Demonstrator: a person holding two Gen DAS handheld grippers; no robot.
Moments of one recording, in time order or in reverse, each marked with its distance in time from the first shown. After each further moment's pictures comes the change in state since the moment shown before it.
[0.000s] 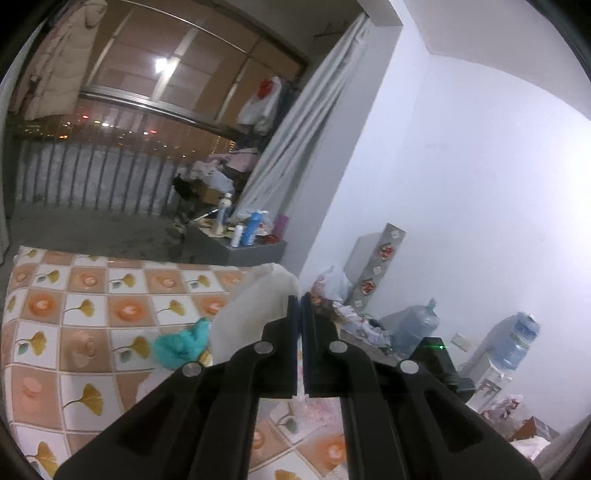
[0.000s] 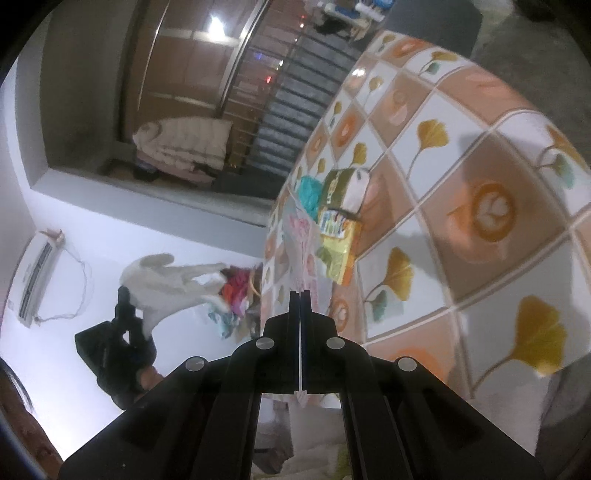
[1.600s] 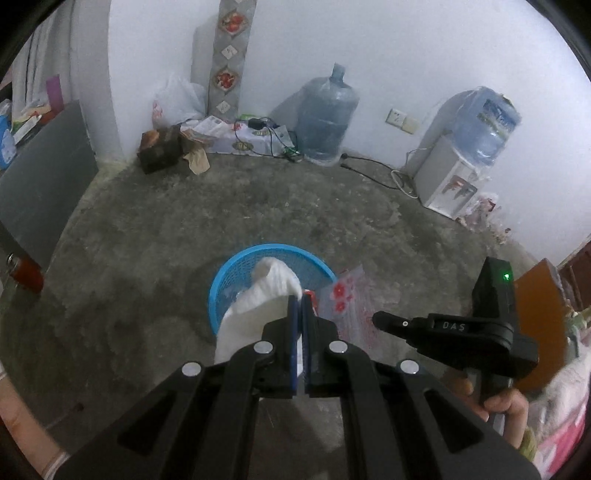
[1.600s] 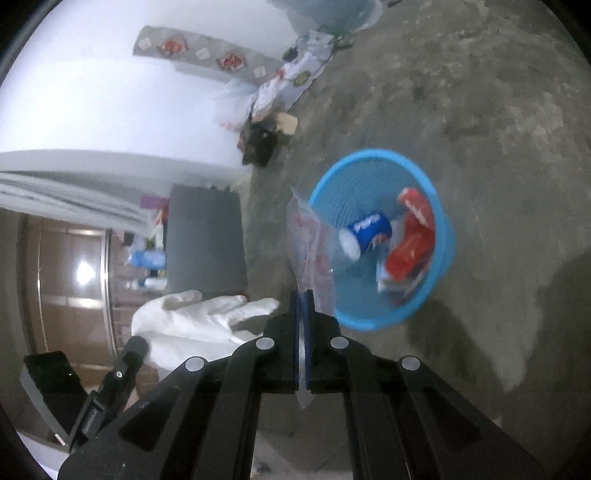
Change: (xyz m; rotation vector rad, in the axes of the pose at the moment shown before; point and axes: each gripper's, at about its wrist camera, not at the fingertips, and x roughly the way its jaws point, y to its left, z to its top) left arm 0.511 -0.322 -0.220 0.453 0.817 -0.326; right arm -0.274 -0.275 0.004 0.626 -0.786 -0.404
